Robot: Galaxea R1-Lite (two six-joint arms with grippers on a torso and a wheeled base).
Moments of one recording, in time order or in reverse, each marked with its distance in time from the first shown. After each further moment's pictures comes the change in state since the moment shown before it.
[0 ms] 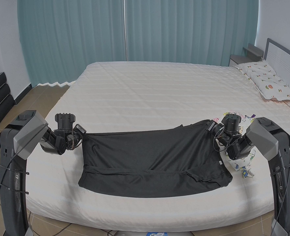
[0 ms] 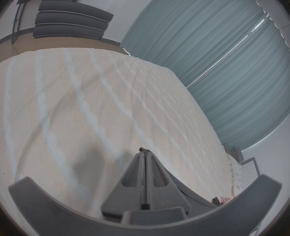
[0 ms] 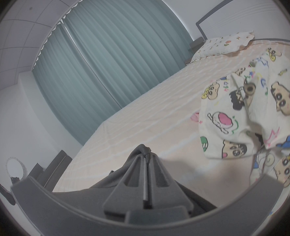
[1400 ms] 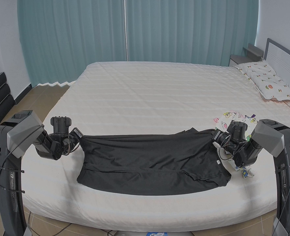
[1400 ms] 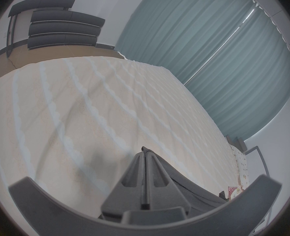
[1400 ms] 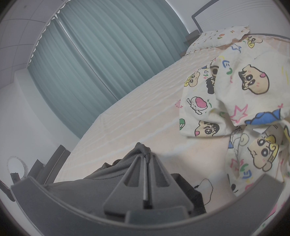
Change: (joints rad) left arm 0.008 -0.075 0.181 -0.114 -0.003 0.106; right arm -0.050 -0.074 0.255 -0.110 0.051 -0.004
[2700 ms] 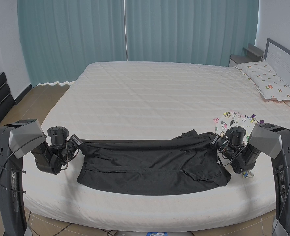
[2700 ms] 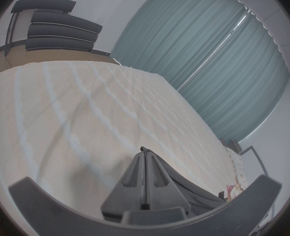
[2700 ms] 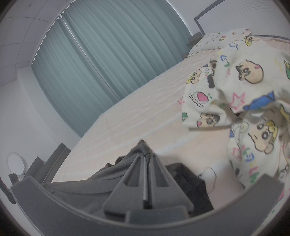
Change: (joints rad) left arm 0.001 0.031 0.237 -0.354 -0.001 0.034; right arm 0.028 0.013 0.104 -0.115 -0.013 -0.033
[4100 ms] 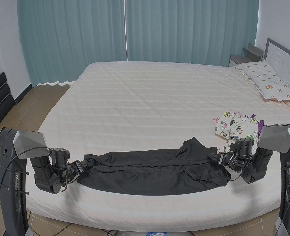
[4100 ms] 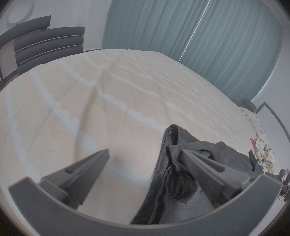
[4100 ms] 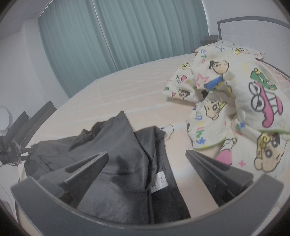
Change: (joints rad) left arm -0.015 0.035 0.280 -0.135 -0.001 0.221; right arm -0.034 -0.132 0.321 0.016 0.029 -0.303
